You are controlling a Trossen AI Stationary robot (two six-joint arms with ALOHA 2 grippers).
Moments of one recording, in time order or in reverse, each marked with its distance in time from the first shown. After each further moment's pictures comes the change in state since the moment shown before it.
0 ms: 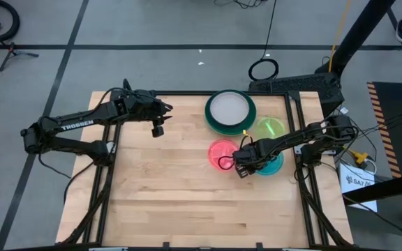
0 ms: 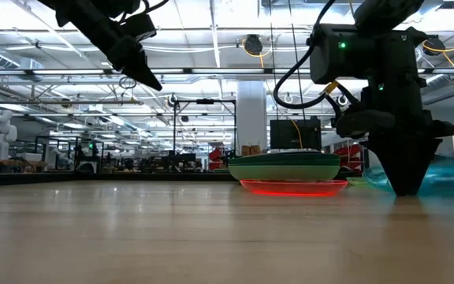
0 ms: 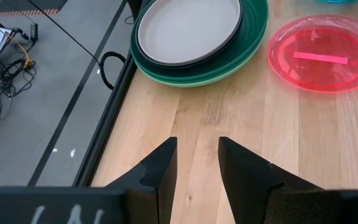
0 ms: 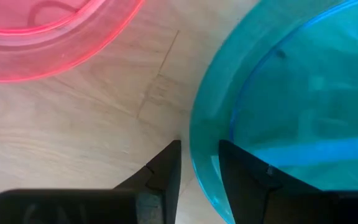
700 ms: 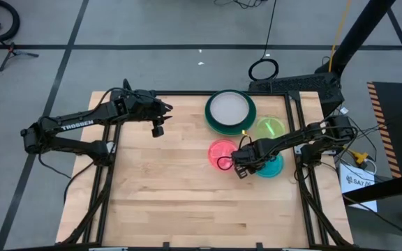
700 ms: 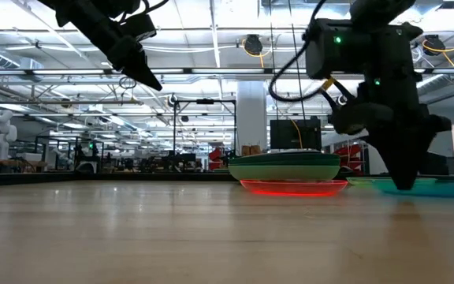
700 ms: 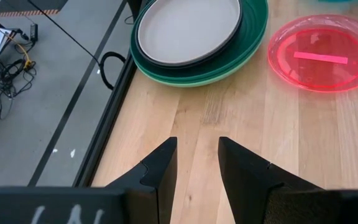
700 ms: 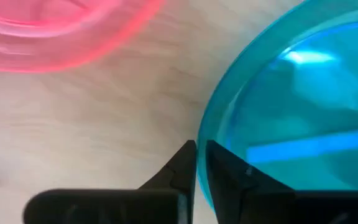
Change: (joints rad) left arm 0.000 0.000 0.000 0.000 0.000 0.002; right arm 0.000 0.004 0.043 -0.041 -0.025 -0.006
